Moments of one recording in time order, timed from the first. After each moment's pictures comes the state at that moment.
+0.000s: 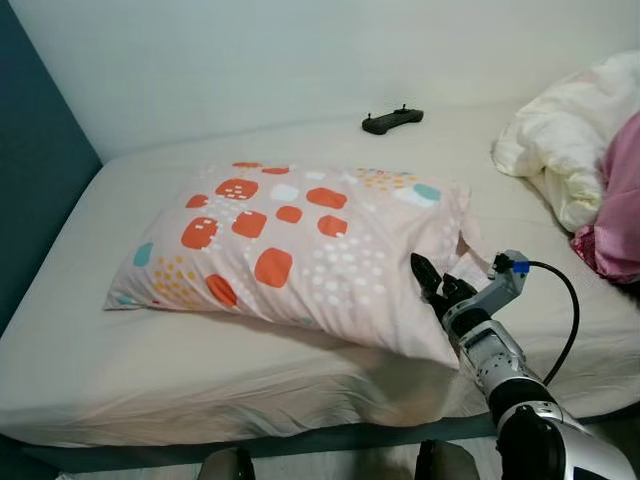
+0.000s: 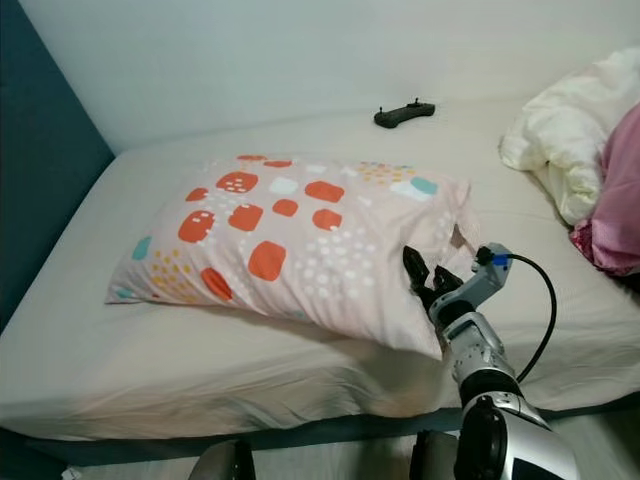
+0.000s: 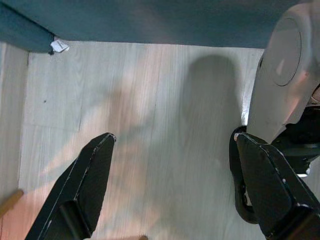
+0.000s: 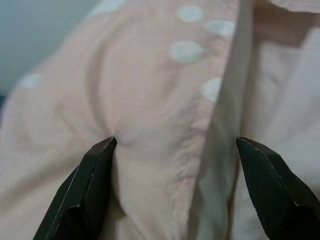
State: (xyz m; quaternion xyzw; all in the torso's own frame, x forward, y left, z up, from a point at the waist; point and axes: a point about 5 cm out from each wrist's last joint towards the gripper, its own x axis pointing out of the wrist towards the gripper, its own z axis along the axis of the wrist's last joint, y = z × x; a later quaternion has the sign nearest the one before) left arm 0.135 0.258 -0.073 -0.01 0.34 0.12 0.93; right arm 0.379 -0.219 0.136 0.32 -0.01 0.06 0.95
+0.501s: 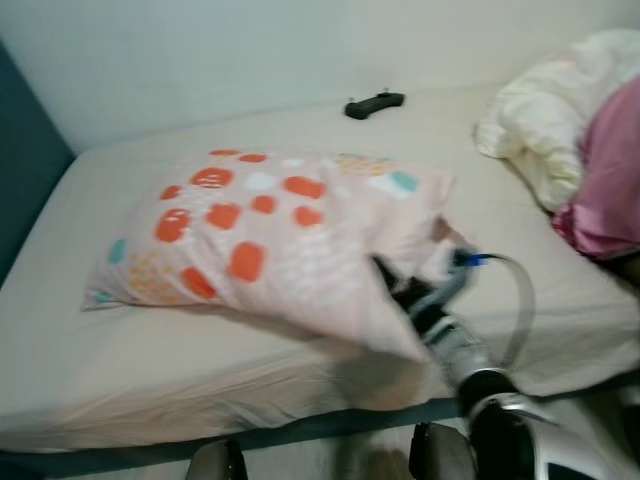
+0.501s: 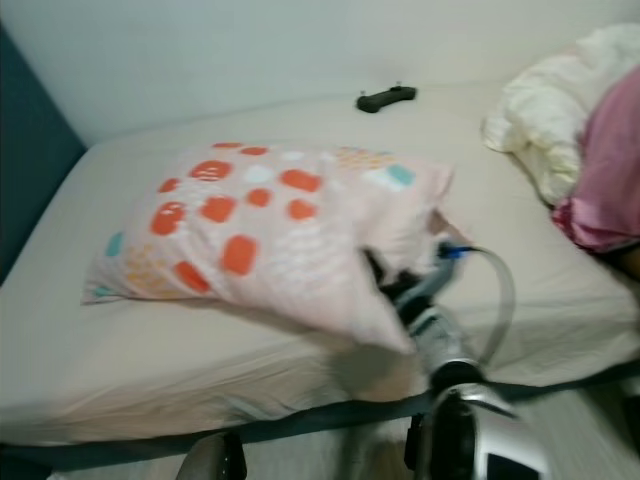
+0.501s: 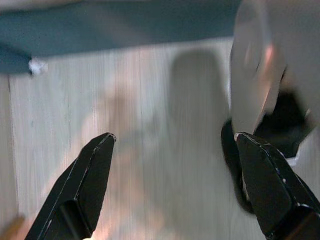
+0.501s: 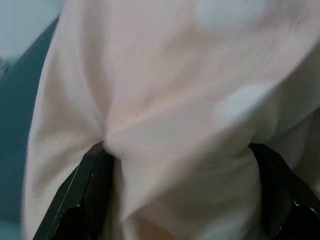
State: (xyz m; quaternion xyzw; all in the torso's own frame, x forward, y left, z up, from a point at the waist) left arm 0.141 0.252 -0.070 0.02 0.32 0.08 0.94; right arm 0.373 -0.113 0.124 0.35 0.06 0.32 0.88
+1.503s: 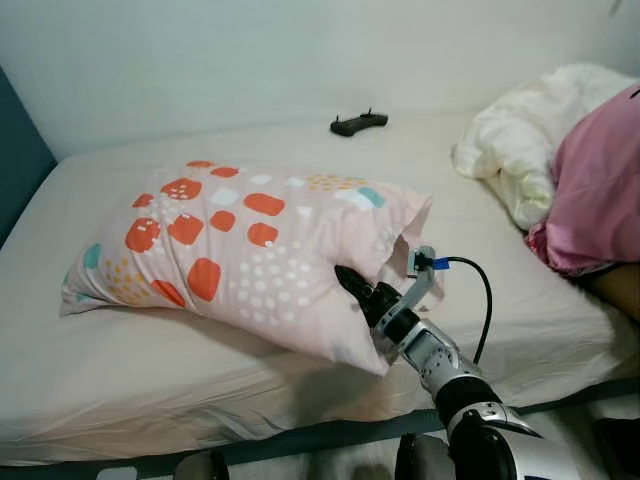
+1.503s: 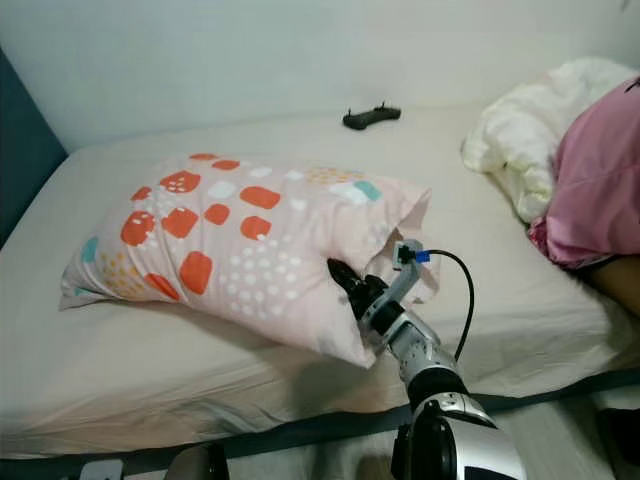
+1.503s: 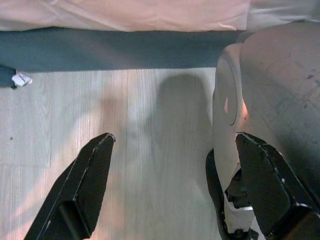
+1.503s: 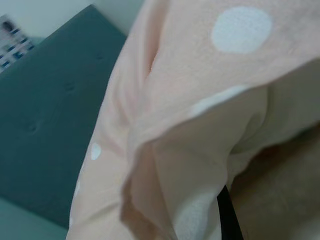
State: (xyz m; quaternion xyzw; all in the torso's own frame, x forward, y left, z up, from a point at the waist) left arm 0.165 0.245 -0.071 0.01 0.35 0.11 0.93; right arm 0.373 -0.108 0.139 0.32 0.02 0.37 0.87
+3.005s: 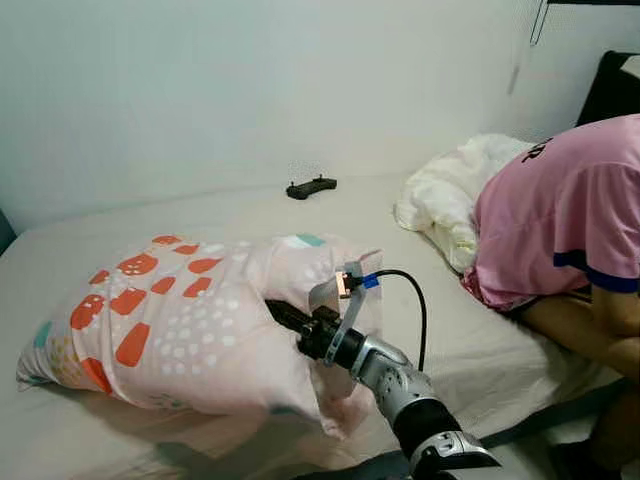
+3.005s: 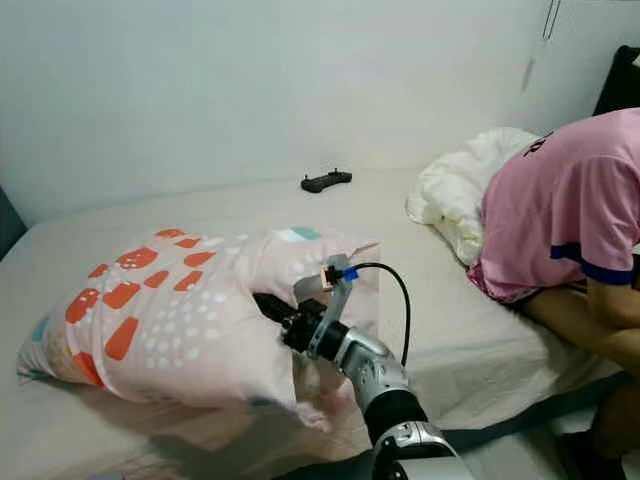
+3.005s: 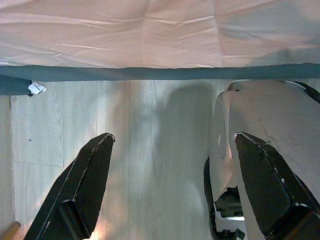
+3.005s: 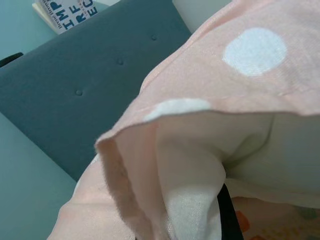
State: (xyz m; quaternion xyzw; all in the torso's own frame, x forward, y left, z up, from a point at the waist) left arm 0.159 0.242 -0.082 0.01 0.44 0.17 0.88; right arm 0.346 -0.046 0.126 0.27 0.05 0.49 0.83
